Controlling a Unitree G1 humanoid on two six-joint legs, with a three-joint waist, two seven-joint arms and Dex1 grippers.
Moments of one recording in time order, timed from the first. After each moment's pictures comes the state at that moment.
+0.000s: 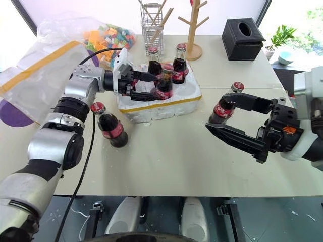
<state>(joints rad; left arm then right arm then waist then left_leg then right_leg) -1.22 0.37 -0.06 0.98 -0.13 0.06 -1.44 0.04 -1.11 -0.80 -0.69 1.51 0.86 0.60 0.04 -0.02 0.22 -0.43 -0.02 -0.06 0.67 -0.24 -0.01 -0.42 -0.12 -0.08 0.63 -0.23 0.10</state>
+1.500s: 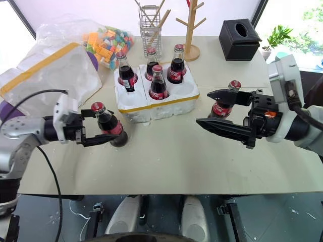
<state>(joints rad) -0.29 0.78 0.09 -0.21 -0.48 0.46 -1.18 -0.22 -1.13 -0.52 -0.55 1.42 0.89 0.70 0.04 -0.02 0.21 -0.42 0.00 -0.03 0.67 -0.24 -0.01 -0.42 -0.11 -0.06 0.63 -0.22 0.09</state>
